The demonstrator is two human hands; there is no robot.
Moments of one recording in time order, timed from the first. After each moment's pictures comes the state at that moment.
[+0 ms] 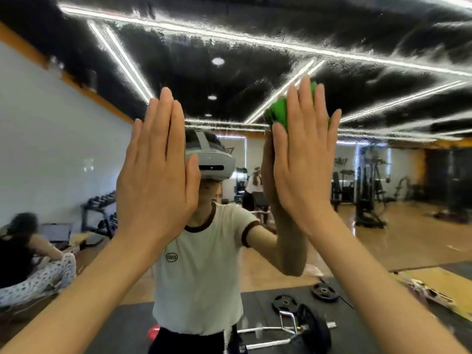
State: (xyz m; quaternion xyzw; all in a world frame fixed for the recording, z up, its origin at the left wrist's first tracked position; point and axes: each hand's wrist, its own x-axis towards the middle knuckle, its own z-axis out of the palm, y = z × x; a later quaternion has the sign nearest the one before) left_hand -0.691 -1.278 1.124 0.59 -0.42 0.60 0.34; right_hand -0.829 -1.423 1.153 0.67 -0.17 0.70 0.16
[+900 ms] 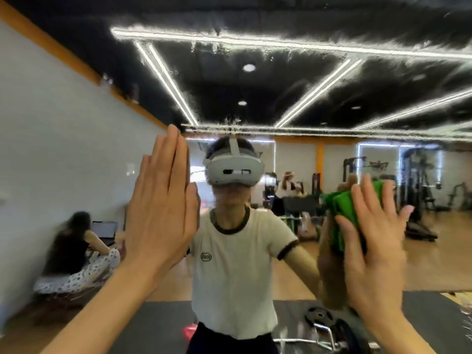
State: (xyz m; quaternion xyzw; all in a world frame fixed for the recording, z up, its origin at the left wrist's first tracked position) left_hand -0.643 -1.219 1.096 0.61 -0.43 0.58 0.34; right_hand -0.843 -1.413 1.049 0.69 -0.18 0.70 0.05
